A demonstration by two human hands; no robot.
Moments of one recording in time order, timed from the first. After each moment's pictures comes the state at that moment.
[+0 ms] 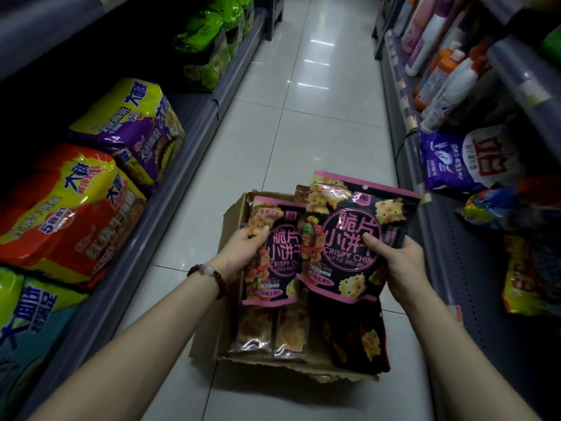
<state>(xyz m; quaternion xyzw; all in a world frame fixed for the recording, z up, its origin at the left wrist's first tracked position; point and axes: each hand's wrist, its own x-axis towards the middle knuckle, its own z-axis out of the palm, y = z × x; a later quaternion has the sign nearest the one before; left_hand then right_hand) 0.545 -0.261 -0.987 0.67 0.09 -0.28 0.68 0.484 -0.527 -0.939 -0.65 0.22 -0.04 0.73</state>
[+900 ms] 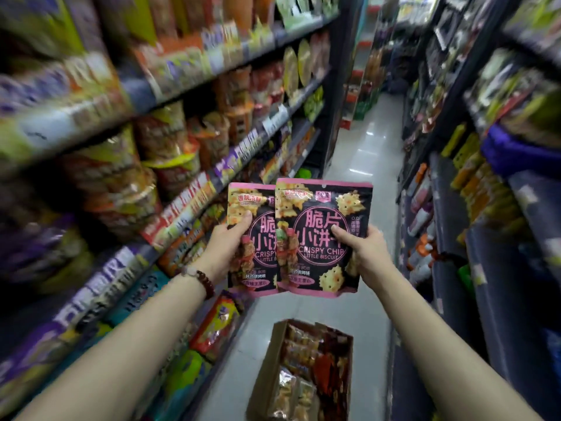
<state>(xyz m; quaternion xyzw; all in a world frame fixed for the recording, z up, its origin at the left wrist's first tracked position) 0.541 -0.162 -0.269 0.64 0.18 -0.01 0.74 0.564 -0.415 -0.266 -0.65 0.04 0.07 0.75</state>
